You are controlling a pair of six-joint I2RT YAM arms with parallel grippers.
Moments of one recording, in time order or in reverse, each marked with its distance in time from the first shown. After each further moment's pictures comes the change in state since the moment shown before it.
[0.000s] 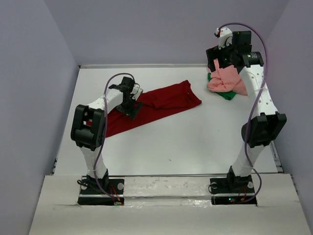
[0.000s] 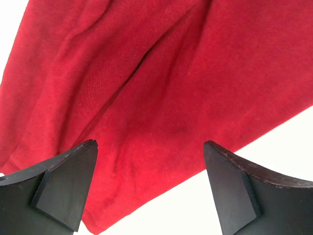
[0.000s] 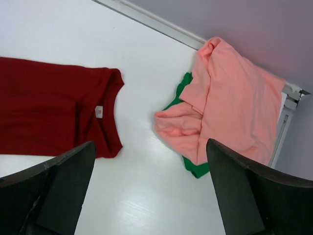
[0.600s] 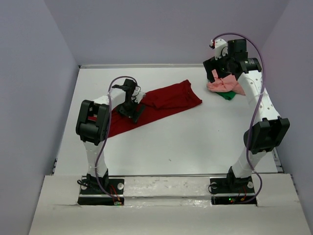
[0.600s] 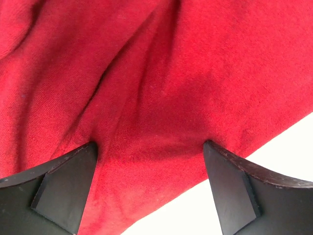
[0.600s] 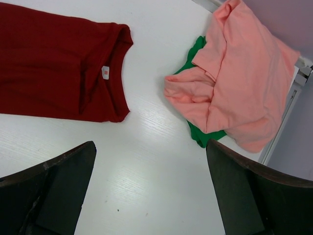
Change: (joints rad) left arm 0.010 0.129 0.034 -0.025 0.132 0.010; right arm 0.029 -0.155 -0.201 -0.054 0.061 -0.060
